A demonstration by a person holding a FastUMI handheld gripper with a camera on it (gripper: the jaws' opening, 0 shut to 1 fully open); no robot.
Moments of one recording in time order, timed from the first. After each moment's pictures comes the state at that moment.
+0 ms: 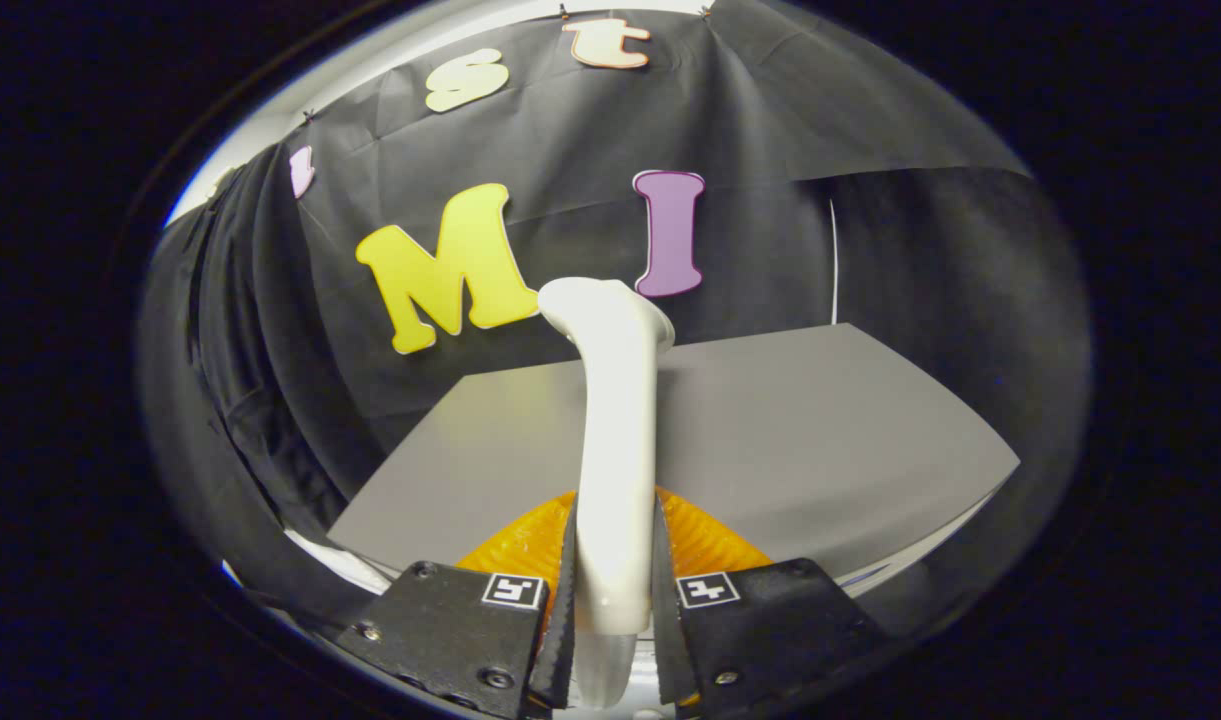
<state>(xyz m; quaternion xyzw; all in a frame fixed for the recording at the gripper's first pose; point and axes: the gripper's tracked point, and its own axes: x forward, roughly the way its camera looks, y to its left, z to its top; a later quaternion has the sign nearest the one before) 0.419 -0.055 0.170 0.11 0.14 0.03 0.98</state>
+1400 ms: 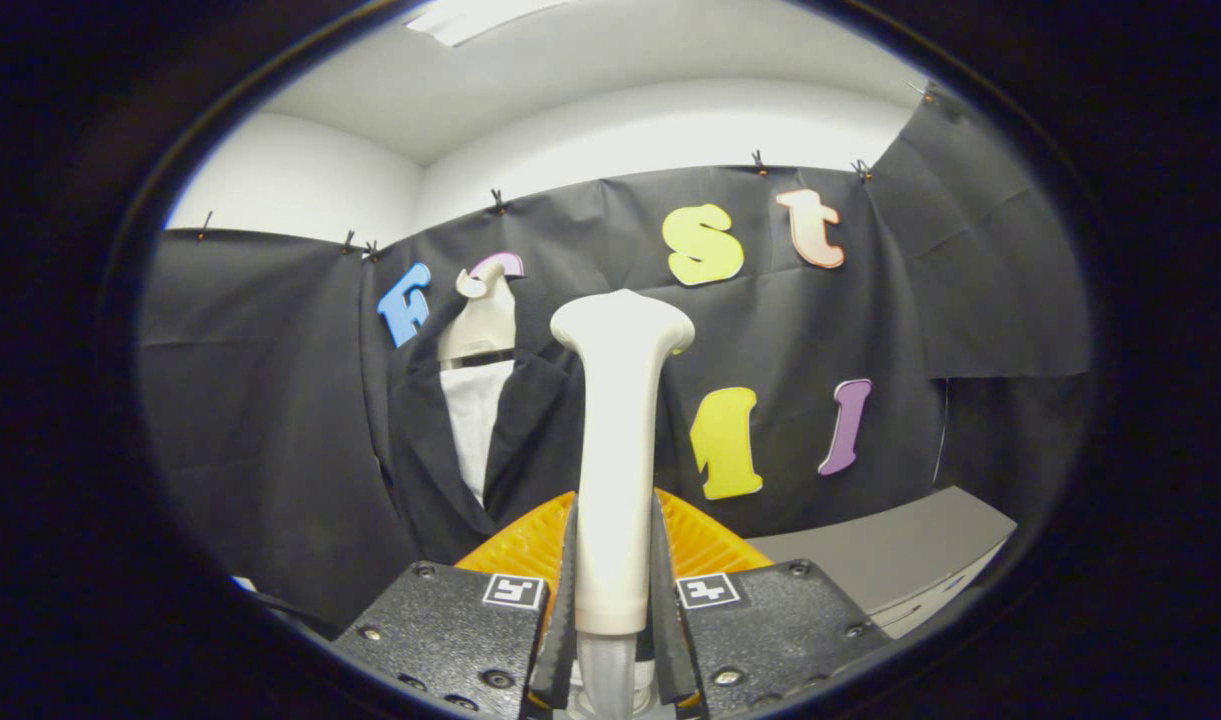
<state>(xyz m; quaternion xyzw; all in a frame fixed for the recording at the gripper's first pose) 0.261 0.288 0.420 0.06 -0.08 0.13 0.99</state>
